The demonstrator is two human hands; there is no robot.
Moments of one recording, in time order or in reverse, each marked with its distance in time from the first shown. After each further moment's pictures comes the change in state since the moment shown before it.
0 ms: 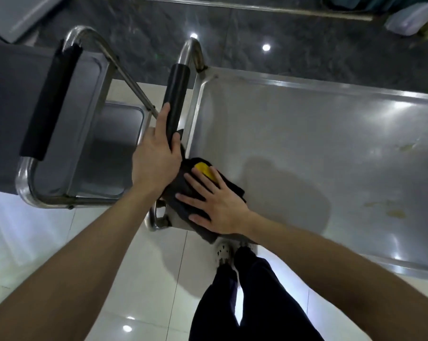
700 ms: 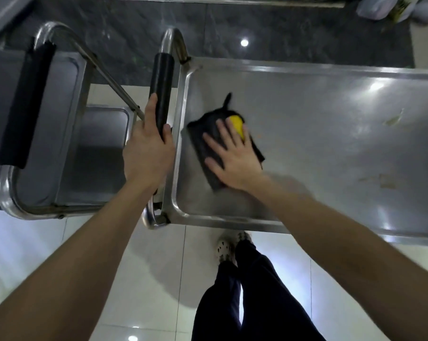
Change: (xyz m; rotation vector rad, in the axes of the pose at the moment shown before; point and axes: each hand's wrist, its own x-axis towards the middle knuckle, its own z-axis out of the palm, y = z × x) left_hand 0.004 -0.005 0.003 -0.012 -0.002 0.018; right_hand 0.008 0.064 -0.035 -0.139 0.136 0.519
